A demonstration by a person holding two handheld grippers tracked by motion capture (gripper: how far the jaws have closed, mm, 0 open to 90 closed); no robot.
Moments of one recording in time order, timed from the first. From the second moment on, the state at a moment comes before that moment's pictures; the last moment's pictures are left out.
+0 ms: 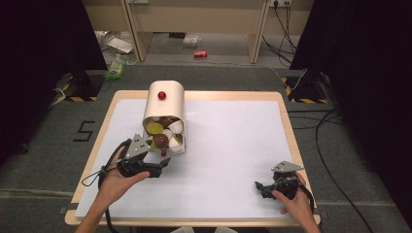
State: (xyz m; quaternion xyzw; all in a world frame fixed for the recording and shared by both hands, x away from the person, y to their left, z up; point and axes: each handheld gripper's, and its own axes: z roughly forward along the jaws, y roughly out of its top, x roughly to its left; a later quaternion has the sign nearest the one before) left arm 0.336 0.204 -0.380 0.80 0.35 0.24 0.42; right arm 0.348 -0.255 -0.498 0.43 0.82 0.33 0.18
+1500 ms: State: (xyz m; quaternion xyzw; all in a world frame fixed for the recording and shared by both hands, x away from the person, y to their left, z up) left arm 0.319 0.205 -0.387 0.81 0.35 0.23 0.42; right arm 0.348 -0.255 -0.498 0.43 0.82 0.33 0.18
